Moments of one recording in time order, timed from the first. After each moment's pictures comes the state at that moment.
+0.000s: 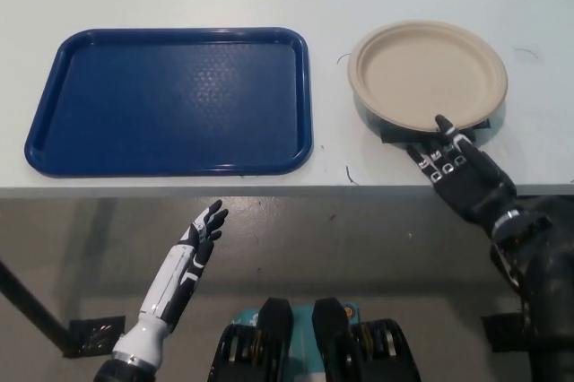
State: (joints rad) left_arm -0.12 0.13 -0.10 0.21 0.09 -0.34 -0.08; right_arm -0.59 -0.06 -0.28 0.46 1.05 0.47 -0.23
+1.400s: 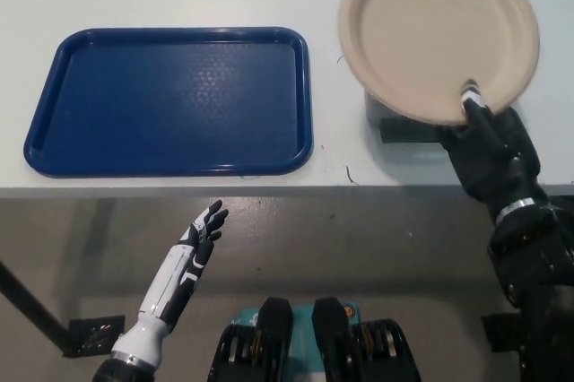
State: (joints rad) left_arm -0.13 0.13 -0.10 0.21 0.09 -0.34 -0.08; right_arm -0.46 -0.04 -0.03 -0.25 0.94 0.47 -0.54
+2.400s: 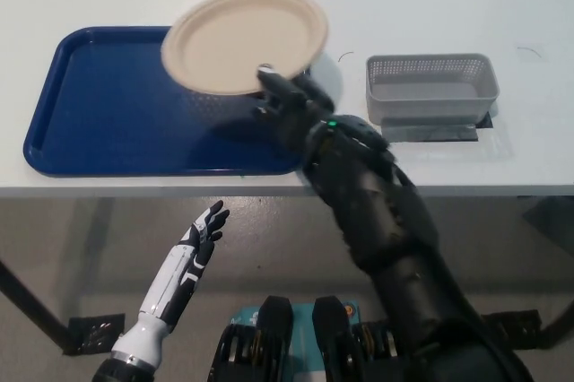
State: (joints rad) left_arm -0.13 0.13 -0.10 0.21 0.09 -0.34 -0.09; right_arm -0.96 0.22 0.01 0.64 0.72 0.42 -0.44
